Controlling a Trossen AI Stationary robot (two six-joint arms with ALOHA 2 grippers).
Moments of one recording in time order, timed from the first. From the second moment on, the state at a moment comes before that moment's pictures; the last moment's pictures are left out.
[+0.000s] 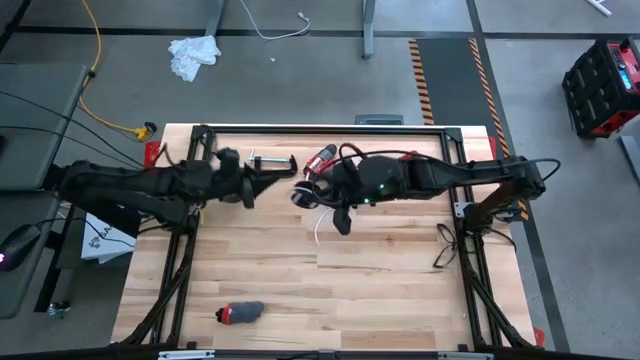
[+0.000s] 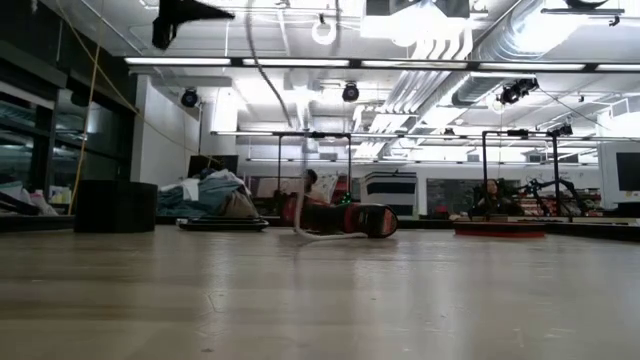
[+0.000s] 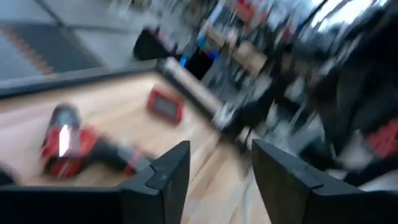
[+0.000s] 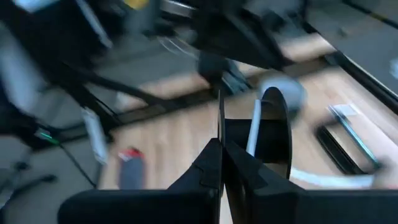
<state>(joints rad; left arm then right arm) -0.07 0.84 0.77 -0.09 -0.43 -0.71 0.10 1.58 1.55 -0.35 0.07 0.29</state>
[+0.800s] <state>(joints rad) 0.07 0.50 0.77 -0.01 -0.39 -0.55 -0.03 1.61 1.56 0.73 0.18 0.16</state>
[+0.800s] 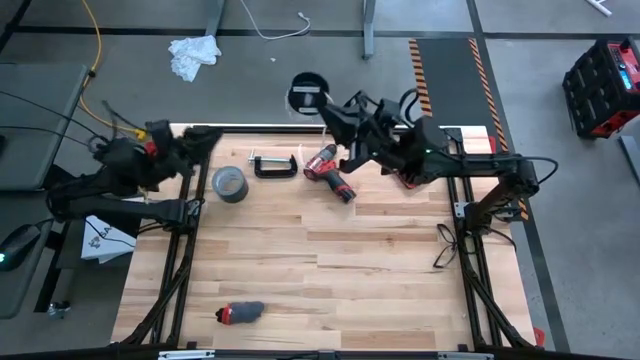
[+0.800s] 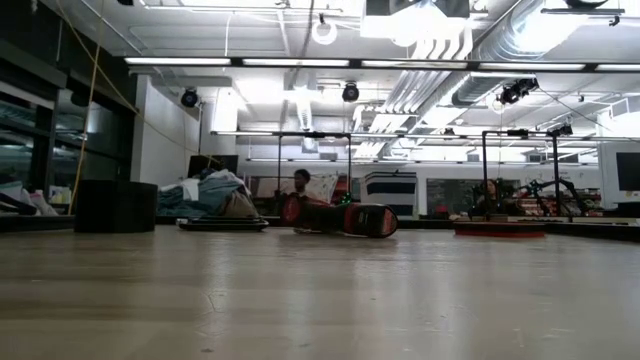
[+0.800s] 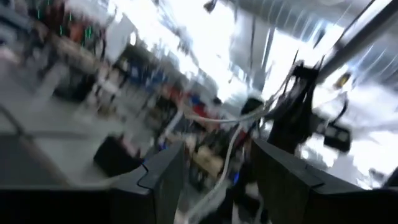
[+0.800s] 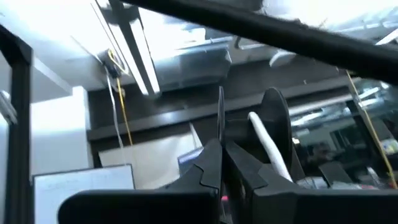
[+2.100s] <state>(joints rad) 0.17 1.38 0.95 0.64 0.05 -0.51 -0.10 1.61 1.56 0.76 0.01 0.32</state>
